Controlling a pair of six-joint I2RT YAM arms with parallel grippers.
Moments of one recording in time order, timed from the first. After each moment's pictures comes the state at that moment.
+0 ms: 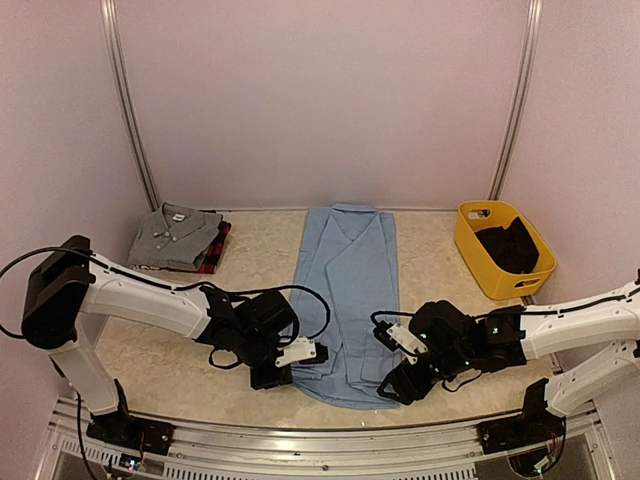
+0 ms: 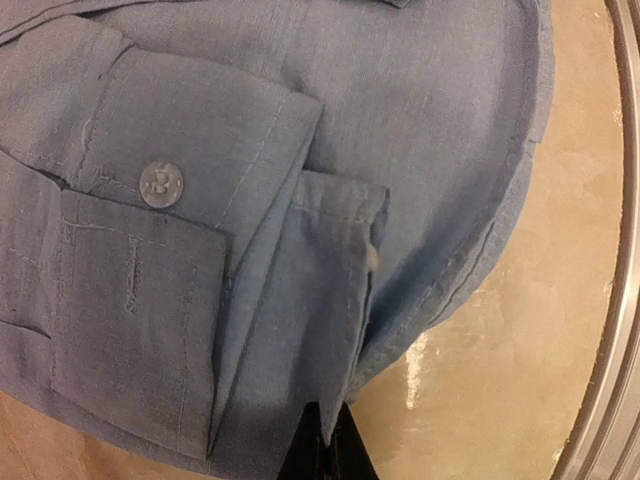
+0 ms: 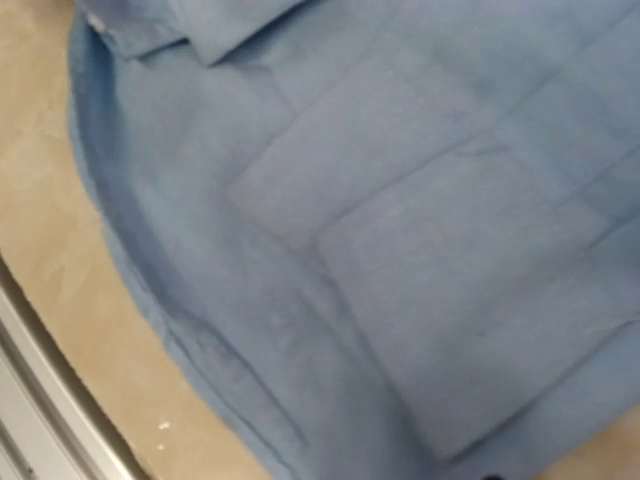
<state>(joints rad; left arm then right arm) -1.05 1.71 0.92 -0.40 0.16 0.35 1.13 1.24 0.60 -0.32 -0.07 0.41</state>
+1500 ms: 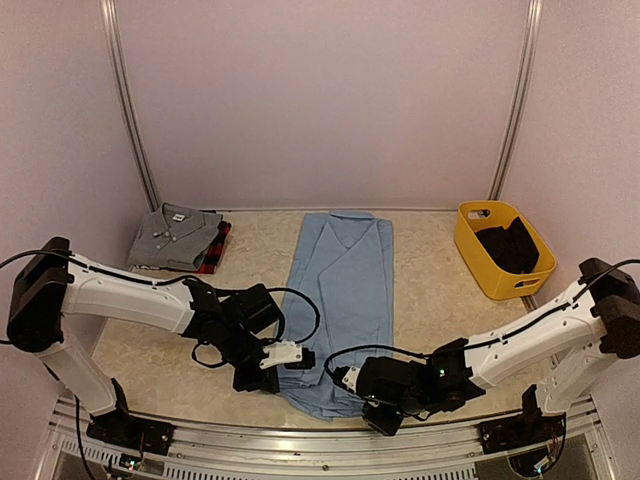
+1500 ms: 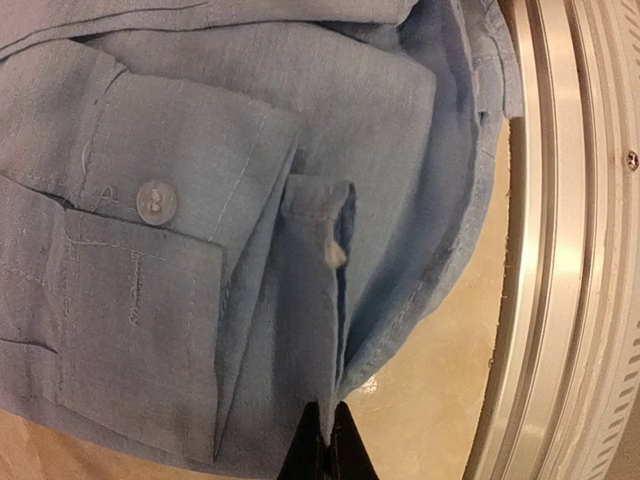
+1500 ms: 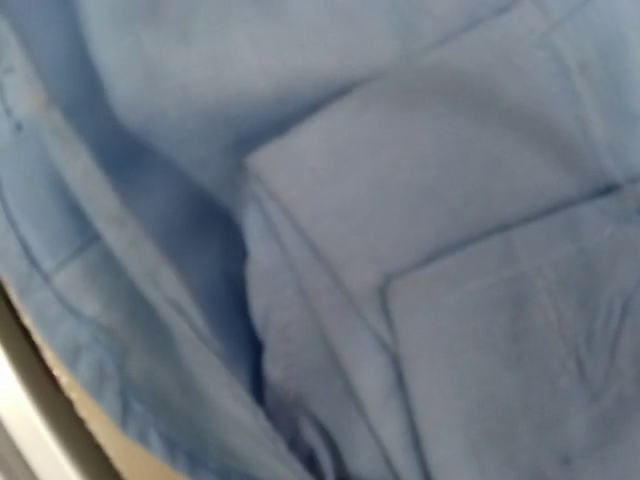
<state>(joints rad) -1.02 1.62 0.89 -0.54 0.31 0.42 1.42 1.57 0.74 -0.29 0.18 0.35</state>
